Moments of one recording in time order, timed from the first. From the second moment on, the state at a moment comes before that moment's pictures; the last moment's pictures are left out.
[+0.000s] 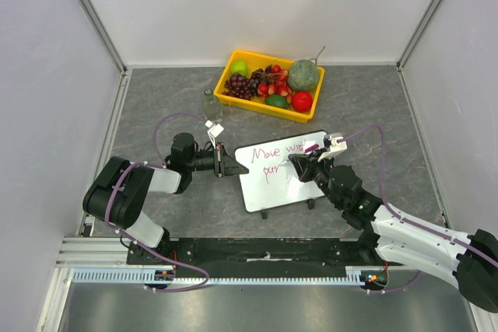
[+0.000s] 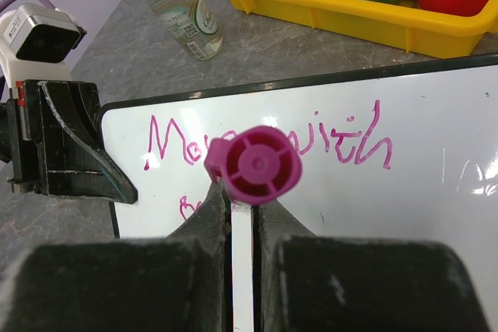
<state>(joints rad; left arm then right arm) -0.35 1.58 0.42 0.86 1.03 -0.65 0.84 0.85 0.30 0.42 0.35 0.48</state>
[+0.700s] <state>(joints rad) -0.35 1.58 0.42 0.86 1.03 -0.65 0.84 0.87 0.31 0.42 0.34 0.48</state>
